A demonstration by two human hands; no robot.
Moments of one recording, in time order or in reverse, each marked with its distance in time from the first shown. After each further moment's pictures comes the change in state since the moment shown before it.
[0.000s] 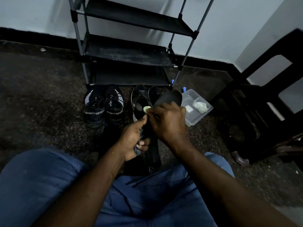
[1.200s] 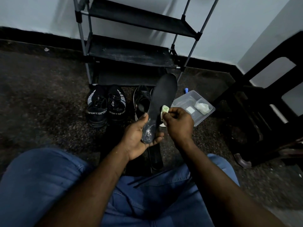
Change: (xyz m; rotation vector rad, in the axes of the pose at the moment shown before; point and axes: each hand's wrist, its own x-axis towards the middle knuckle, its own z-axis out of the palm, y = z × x) left_hand -0.004 0.009 0.014 -0.074 0.097 0.033; right_hand -0.003 0.012 0.008 0.671 0.053 0.714
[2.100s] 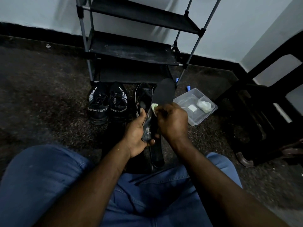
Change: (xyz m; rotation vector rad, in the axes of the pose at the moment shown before) left_hand 0.014 -0.008 -0.014 0.114 0.011 0.073; right_hand -0.006 -0.010 0.011 -0.399 -0.030 -0.504
